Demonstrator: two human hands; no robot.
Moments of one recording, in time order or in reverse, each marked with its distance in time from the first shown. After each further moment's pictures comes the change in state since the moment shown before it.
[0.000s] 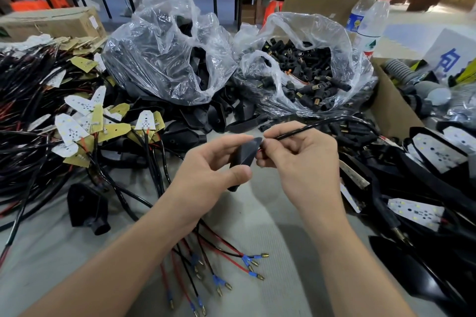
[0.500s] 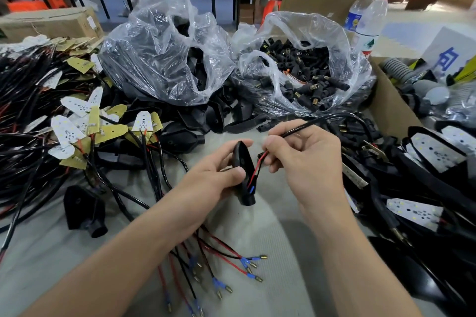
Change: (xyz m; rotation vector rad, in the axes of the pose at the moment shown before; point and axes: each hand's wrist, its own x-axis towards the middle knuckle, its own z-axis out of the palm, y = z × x) left_hand 0.000 0.000 0.008 -0.075 -0.073 -0.228; right_hand 0.005 -0.002 -0.005 0.107 0.024 0.044
